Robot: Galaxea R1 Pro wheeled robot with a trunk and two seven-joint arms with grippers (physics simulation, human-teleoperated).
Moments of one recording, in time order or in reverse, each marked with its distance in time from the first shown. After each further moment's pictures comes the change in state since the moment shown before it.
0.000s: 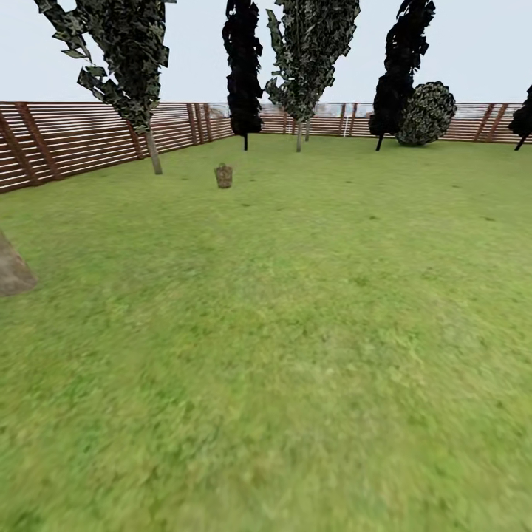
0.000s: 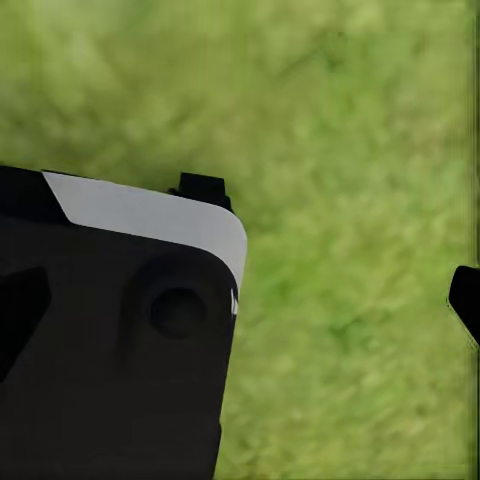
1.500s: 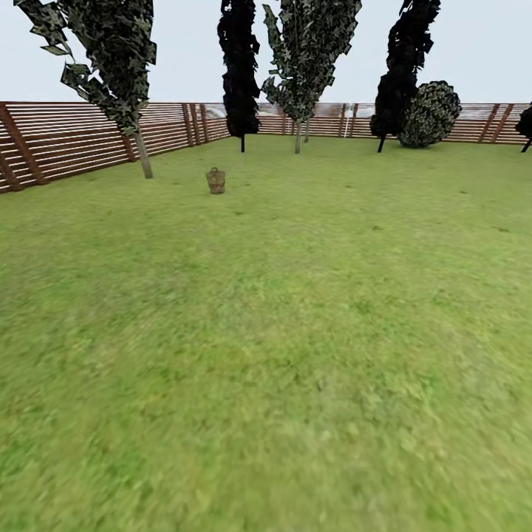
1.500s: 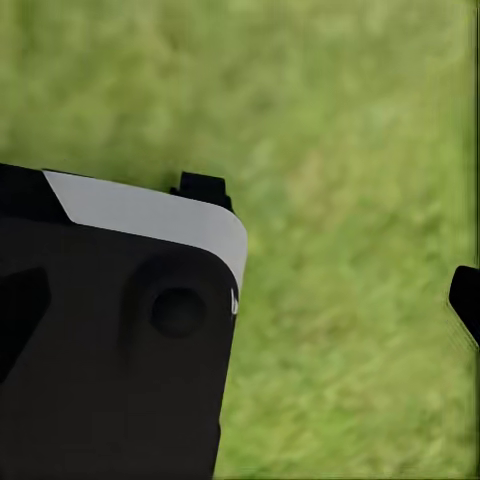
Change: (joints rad) left arm 0.000 0.001 0.000 -0.001 0.000 0.000 0.000; right arm 0.000 0.001 0.002 0.001 0.004 0.000 0.000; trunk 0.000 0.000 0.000
